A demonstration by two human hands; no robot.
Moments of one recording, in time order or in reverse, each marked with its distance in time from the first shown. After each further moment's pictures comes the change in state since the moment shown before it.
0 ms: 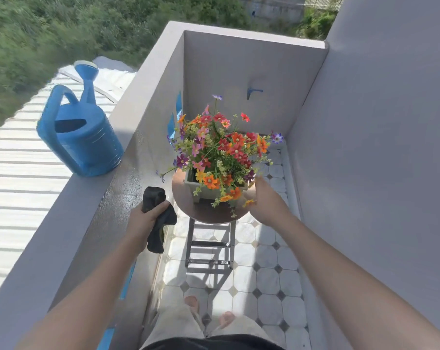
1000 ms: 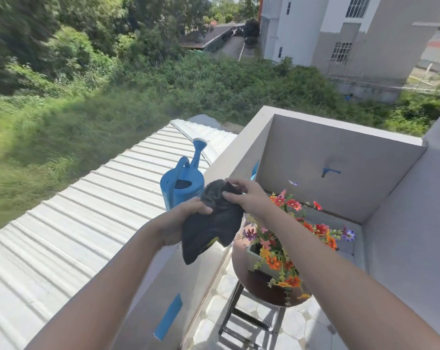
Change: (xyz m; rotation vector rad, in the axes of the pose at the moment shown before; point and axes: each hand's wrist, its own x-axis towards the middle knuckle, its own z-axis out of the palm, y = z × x) left_hand -0.074 0.188 -0.045 -0.053 -0.473 0.056; right_hand 0.052 -0.213 -0.068 0.809 -0.377 -0.469
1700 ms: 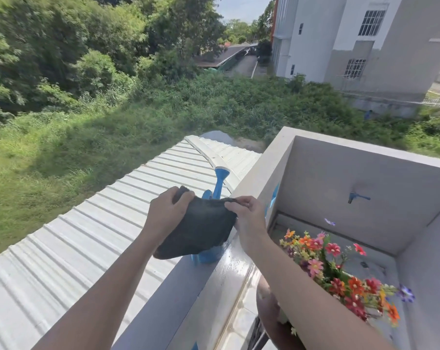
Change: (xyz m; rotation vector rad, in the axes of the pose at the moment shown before) left_hand 0.030 0.049 -0.094 0.687 0.947 0.285; right_hand 0.079 -0.014 0.075 0.548 0.354 0.032
